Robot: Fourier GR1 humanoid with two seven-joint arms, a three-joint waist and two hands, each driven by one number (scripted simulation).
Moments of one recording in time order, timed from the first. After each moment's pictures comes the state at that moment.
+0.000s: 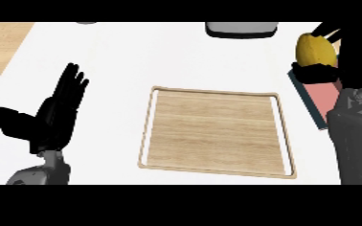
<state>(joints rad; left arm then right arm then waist) -0.09 0.09 0.08 -1.69 0.09 0.08 0.24 -0.52 -0.30 -0.06 -1.69 1.07 0.09 0.59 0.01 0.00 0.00</state>
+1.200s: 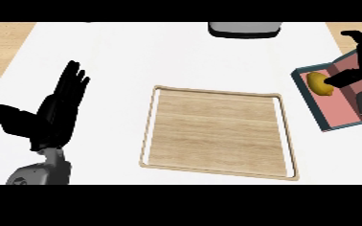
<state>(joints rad) -0.11 0.09 0.08 -1.68 0.09 0.08 0.23 -0.64 -0.51 -0.25 -0.83 1.03 -0.11 0.12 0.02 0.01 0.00</state>
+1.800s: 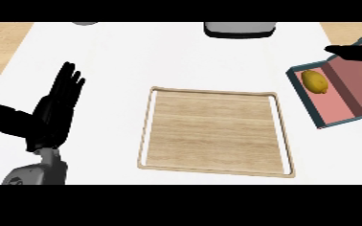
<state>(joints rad) -0.11 0.10 0.11 -1.66 0.10 0.07 0.23 -0.71 -0.45 -0.53 -0.90 0.62 -0.20 -0.10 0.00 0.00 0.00</state>
